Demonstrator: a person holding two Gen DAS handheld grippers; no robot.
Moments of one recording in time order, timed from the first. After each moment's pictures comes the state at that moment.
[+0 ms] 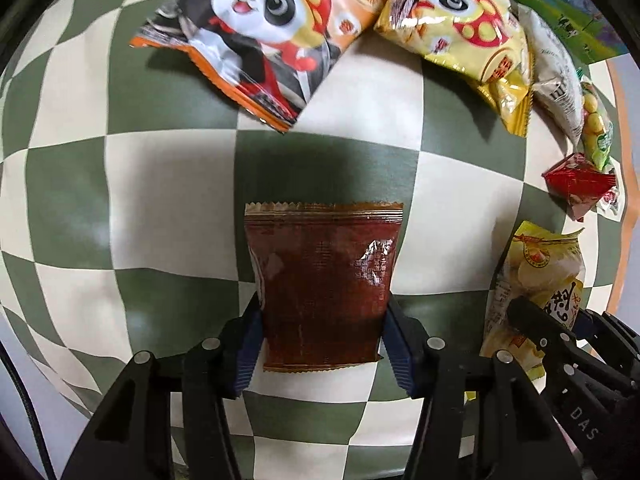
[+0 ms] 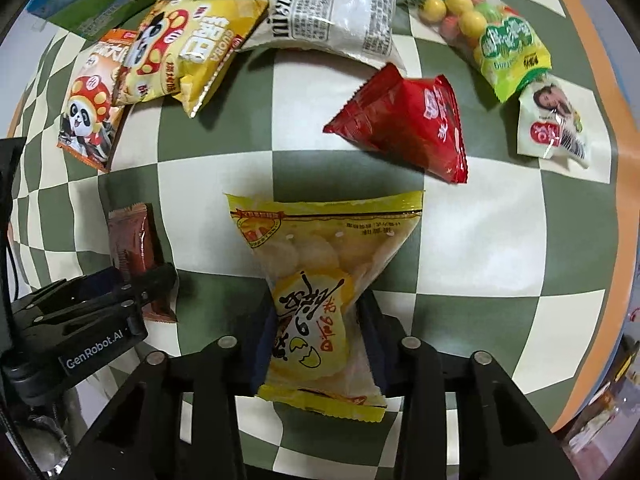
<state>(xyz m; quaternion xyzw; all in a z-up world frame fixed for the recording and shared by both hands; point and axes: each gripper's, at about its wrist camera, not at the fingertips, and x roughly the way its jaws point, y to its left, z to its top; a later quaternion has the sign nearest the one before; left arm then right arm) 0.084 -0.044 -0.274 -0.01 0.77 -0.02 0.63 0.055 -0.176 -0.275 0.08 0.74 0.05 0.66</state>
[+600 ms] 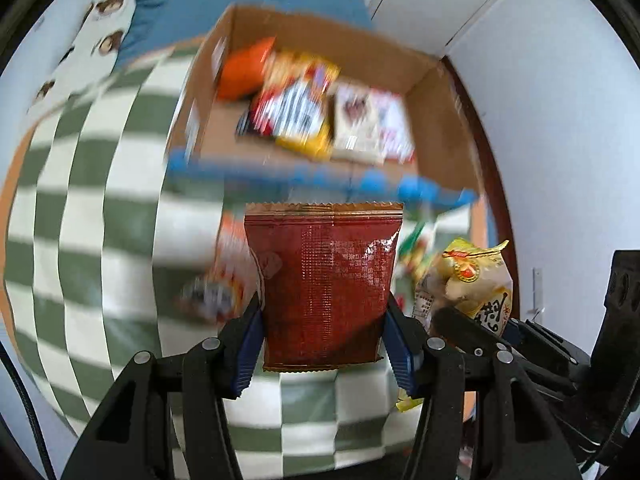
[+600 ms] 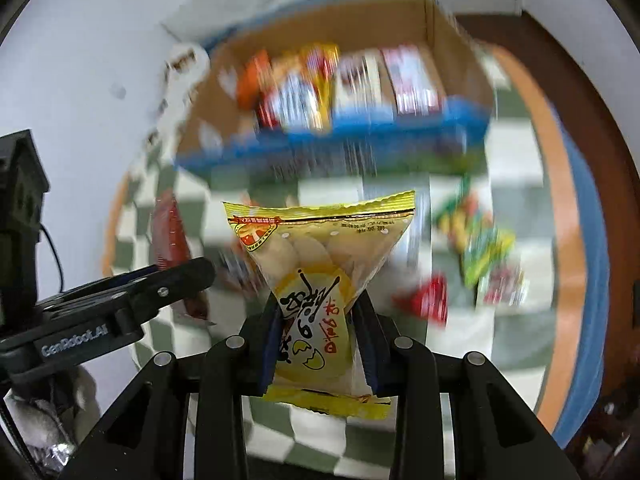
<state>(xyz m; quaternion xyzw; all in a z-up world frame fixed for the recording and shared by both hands) 0.220 -0.065 -0.074 -0.08 0.66 -0.11 0.74 0.127 -0.219 -0.082 0.16 0.60 0.12 0.77</state>
